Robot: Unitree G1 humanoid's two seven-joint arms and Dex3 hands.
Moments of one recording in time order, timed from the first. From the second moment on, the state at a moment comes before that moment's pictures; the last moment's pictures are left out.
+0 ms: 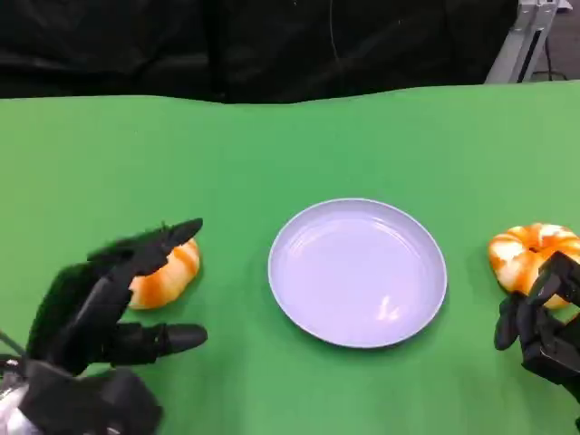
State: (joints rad) left arm -0.15 0.16 0.21 0.39 0.79 -0.81 0.09; right arm -0.08 -0.01 -0.27 0.42 0.46 -0.21 0.52
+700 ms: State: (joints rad) left arm -0.29 0.40 -0.20 0.36 1.00 -0.39 0.31; right arm -0.09 -0.01 -0.28 0.43 0.46 -0.21 0.52
